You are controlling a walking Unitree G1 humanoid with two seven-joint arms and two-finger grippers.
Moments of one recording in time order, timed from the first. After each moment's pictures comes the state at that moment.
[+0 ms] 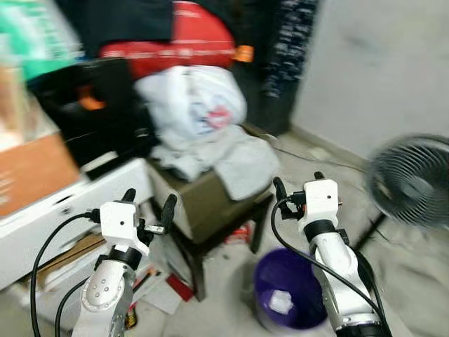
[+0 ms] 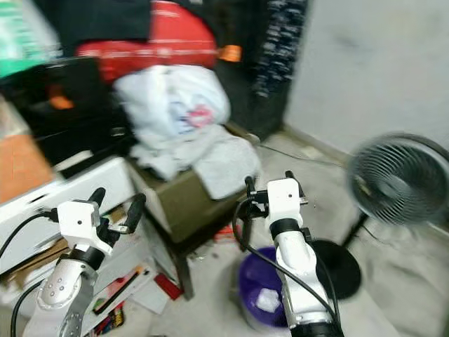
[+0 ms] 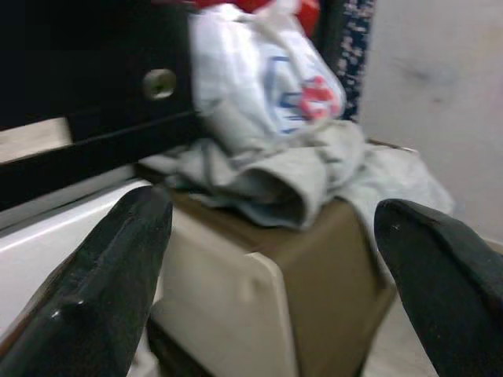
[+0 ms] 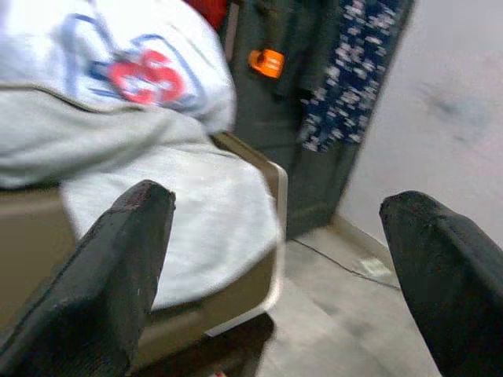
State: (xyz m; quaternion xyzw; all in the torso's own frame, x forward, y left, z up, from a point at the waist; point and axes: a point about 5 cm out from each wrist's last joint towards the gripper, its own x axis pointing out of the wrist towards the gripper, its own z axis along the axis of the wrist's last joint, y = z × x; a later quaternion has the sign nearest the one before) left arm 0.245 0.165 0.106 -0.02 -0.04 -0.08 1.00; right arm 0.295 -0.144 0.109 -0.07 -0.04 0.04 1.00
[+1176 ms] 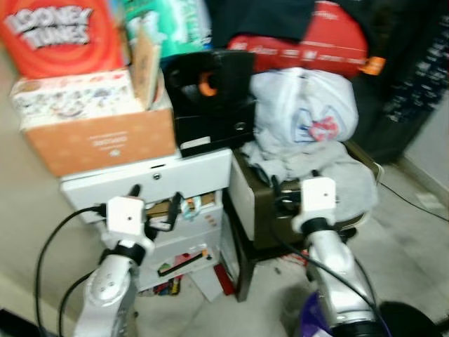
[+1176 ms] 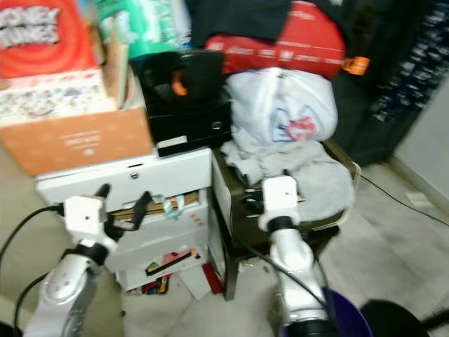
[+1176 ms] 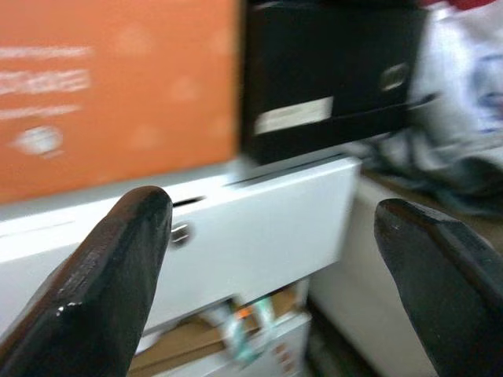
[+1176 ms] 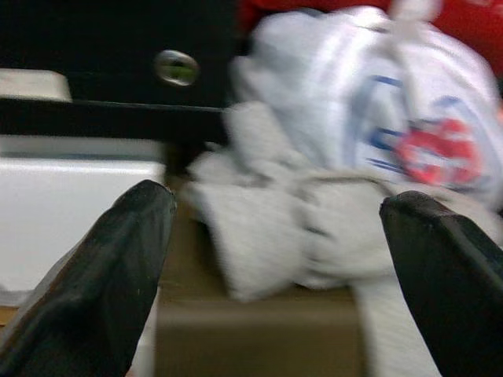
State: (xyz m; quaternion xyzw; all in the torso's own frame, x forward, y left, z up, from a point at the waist) left arm 0.249 0.159 0.108 -0.01 -0.03 -0.09 1.00; right arm 0.298 -0.133 0.111 -0.06 -0.05 0.05 1.00
